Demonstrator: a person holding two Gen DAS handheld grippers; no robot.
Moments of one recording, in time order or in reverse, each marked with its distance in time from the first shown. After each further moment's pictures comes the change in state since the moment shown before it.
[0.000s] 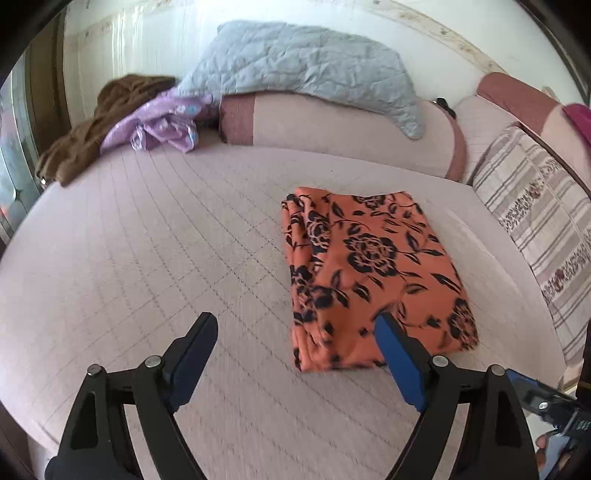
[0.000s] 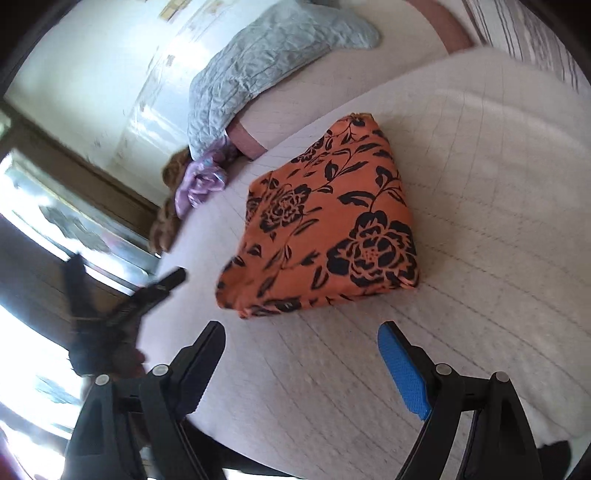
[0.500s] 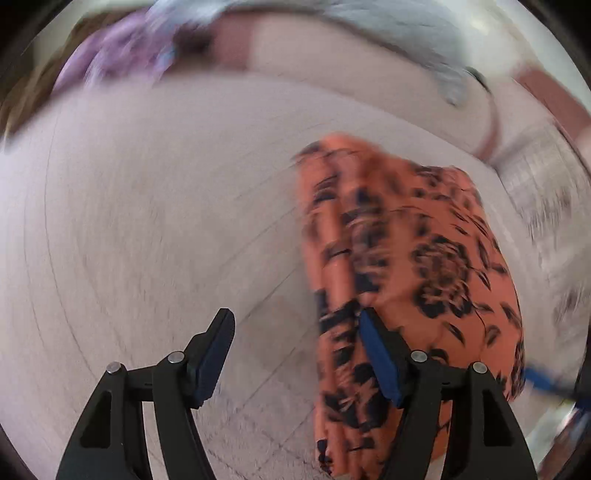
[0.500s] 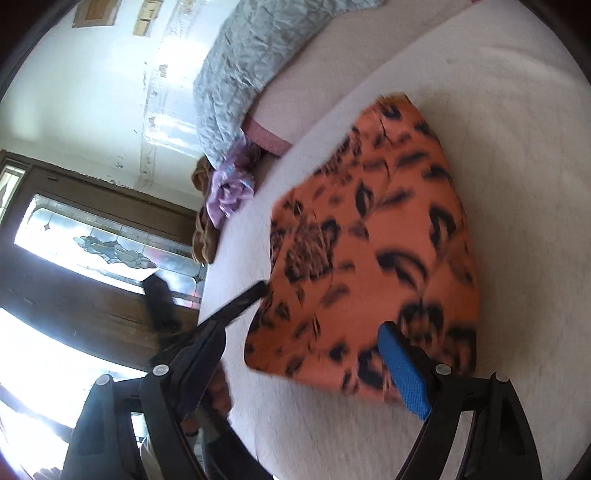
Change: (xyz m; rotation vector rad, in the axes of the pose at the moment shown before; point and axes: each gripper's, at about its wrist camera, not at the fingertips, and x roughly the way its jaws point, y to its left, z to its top) left arm 0.147 0.056 0.025 -0.164 0.252 -0.090; right arm 0.070 -0.033 0.082 0.155 0.127 0.272
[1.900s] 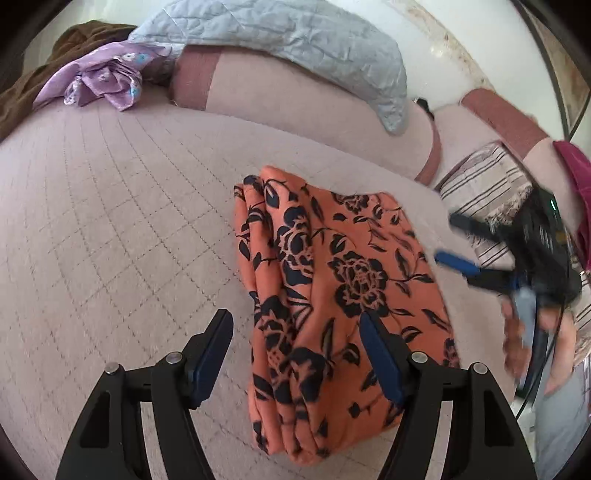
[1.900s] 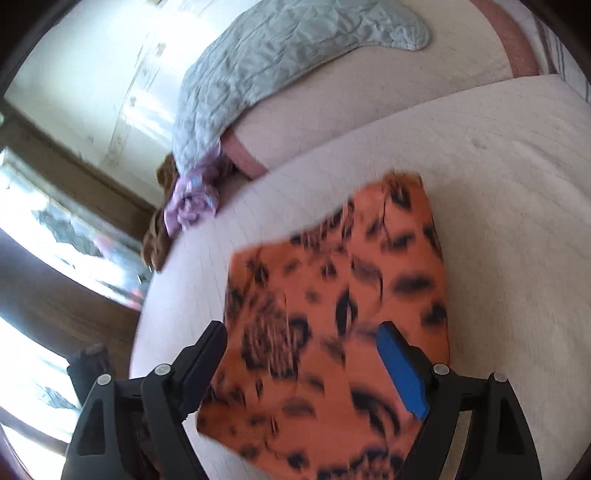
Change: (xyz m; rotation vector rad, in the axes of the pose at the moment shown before) left arm -0.027 -0.007 -0.008 0.119 -0.125 -0.193; right arm 0.037 0.021 0.104 -0.167 -0.054 -0.199
